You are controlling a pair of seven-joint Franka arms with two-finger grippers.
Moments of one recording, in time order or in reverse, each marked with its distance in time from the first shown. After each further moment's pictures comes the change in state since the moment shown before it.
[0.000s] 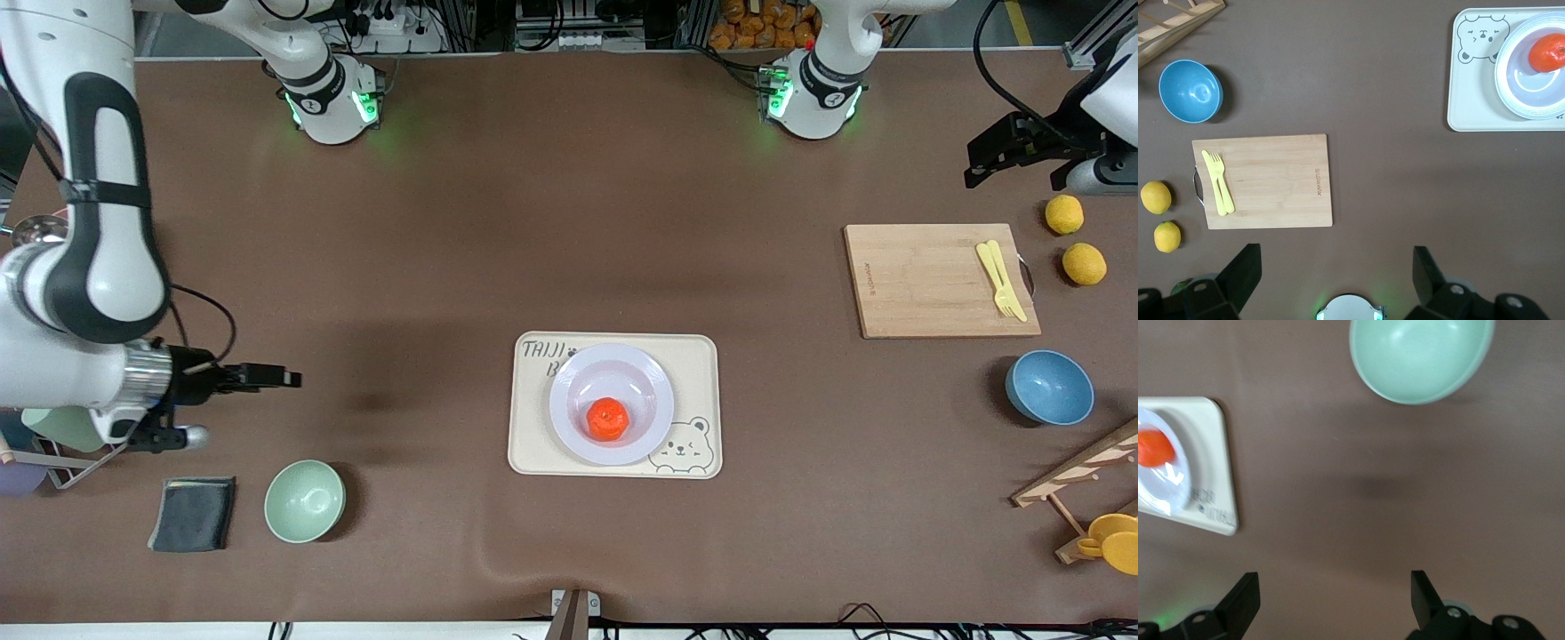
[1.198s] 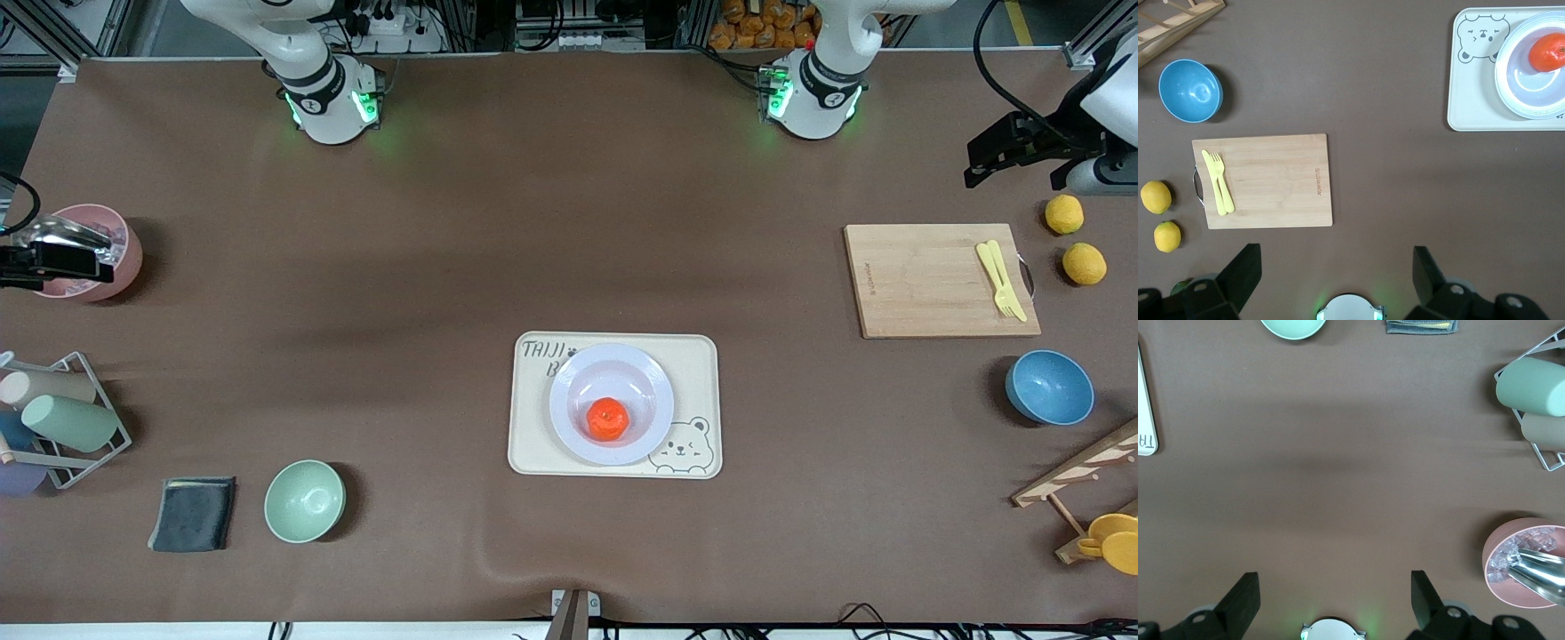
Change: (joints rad) left arm 0.000 0.000 0.000 0.000 0.000 -0.001 0.000; right arm -0.071 -0.179 -0.038 0.231 -0.307 -0.409 -0.025
